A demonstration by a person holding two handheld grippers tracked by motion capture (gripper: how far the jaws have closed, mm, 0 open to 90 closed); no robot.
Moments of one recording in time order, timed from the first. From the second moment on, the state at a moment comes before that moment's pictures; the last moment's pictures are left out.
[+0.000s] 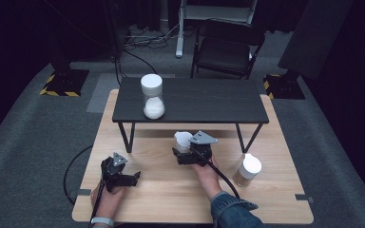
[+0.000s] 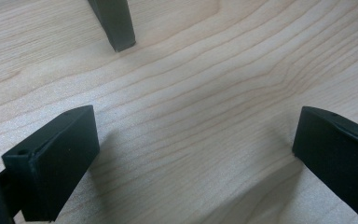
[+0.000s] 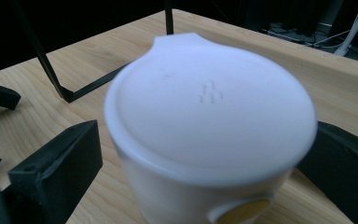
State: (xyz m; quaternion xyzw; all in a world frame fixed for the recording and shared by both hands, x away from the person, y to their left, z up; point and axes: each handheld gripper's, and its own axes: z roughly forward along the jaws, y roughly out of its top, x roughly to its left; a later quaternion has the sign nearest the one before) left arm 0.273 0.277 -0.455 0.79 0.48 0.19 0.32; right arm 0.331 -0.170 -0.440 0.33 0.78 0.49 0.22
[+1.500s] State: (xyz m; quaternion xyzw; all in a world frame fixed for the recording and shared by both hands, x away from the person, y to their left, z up) left arm 0.273 0.277 -0.455 0.79 0.48 0.19 0.32; right arm 0.333 -0.176 -0.481 0.33 0.77 0.51 0.21
